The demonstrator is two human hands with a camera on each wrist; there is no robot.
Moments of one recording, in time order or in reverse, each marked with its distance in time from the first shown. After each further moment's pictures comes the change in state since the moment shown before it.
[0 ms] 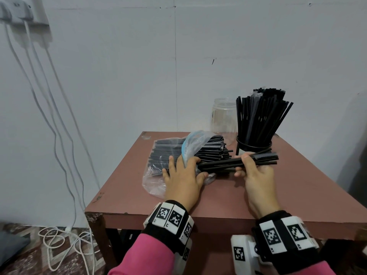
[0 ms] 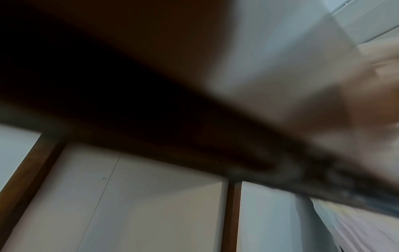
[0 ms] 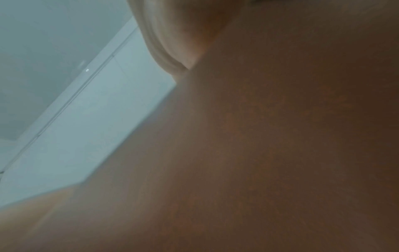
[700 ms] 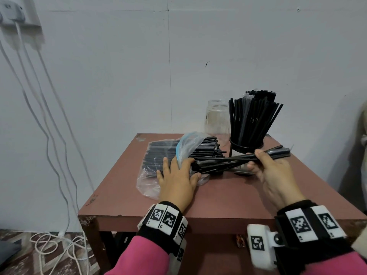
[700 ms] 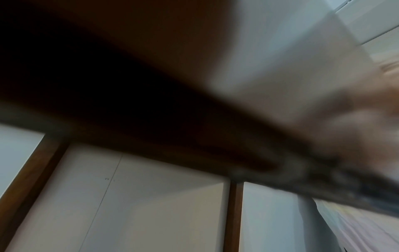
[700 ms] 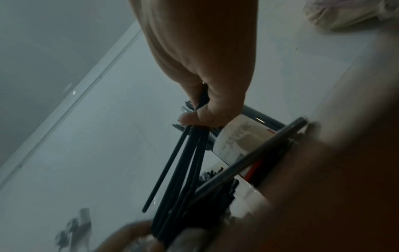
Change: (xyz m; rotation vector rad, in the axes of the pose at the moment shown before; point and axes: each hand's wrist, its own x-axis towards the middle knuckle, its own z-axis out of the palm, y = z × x) left_hand -0.001 0.000 0.000 0.014 0.000 0.001; right_hand 0.023 -0.038 -0.031 0.104 0.050 0.189
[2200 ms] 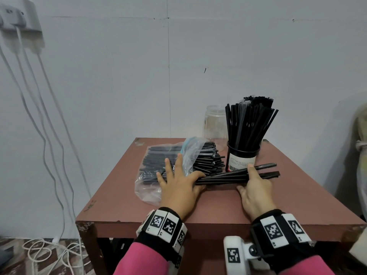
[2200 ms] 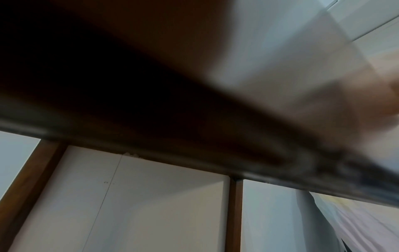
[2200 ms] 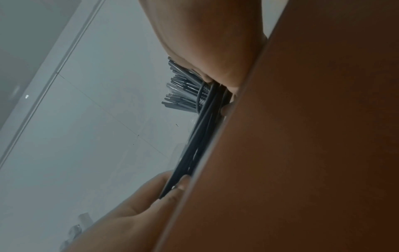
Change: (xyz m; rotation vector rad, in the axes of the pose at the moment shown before) left_hand -0.005 0.006 -0.006 0.103 -0.097 0.105; right_hand -0.009 0.033 0.022 0.151 0.211 0.233
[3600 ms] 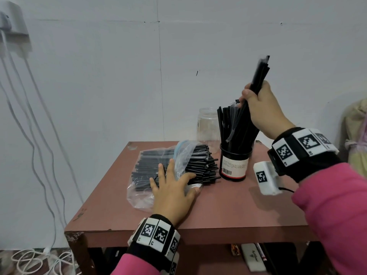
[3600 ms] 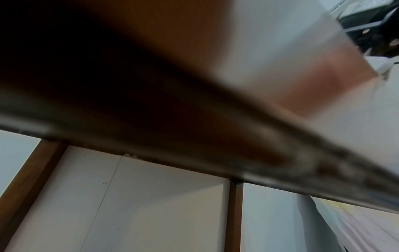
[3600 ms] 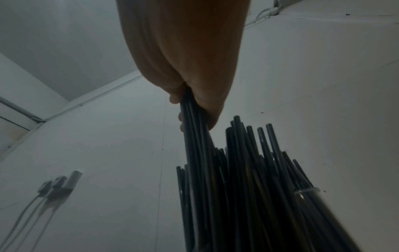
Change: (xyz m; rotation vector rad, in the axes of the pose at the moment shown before) left_hand 0.000 -0.002 0.002 -0.061 0.005 -0.033; right_hand 0.022 -0.142 0.075 -0.661 -0.437 -0.795
